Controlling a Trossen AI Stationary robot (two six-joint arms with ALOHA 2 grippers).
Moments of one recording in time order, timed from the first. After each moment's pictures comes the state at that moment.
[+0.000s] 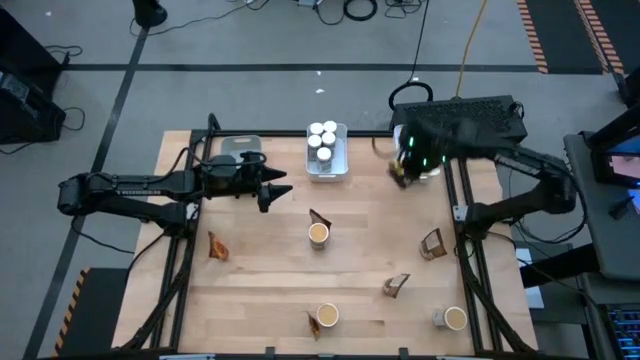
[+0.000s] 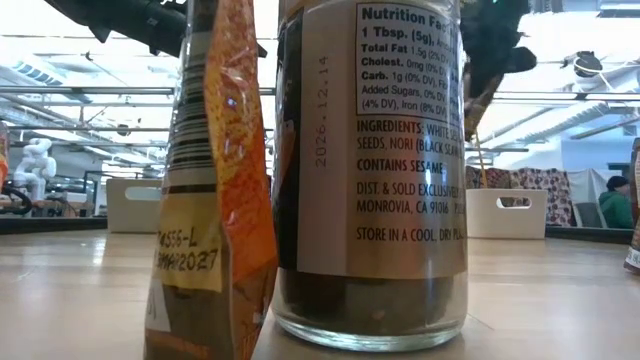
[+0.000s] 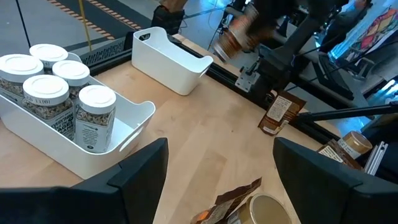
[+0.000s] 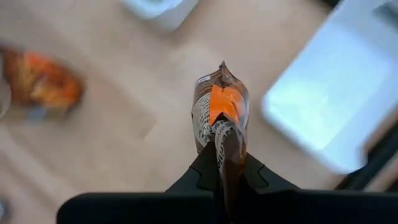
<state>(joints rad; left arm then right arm) 0.18 0.99 0.63 0.09 -0.03 -0.44 -0.42 1.27 1.37 -1.29 0.06 0.50</state>
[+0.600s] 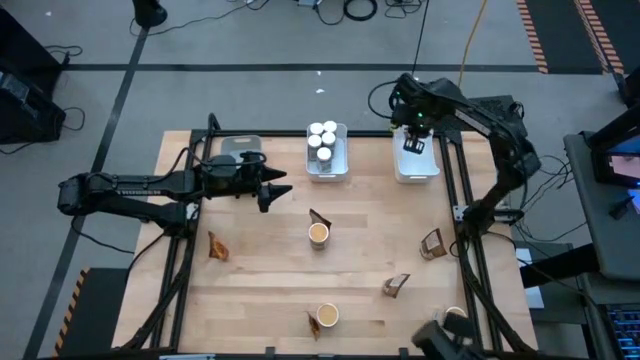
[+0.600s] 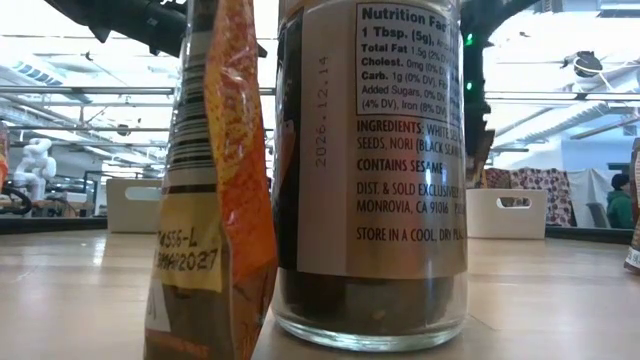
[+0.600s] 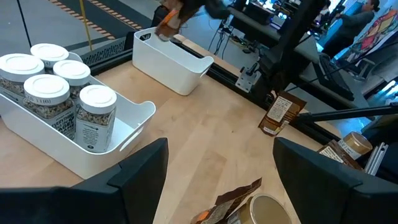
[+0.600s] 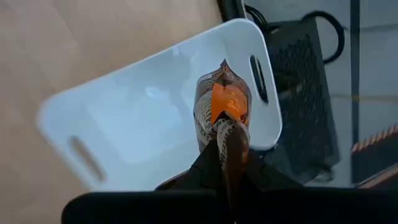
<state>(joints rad) 0.18 0.99 0.63 0.09 -0.03 -0.45 -0.88 1.65 1.50 -1.26 0.24 -0.53</state>
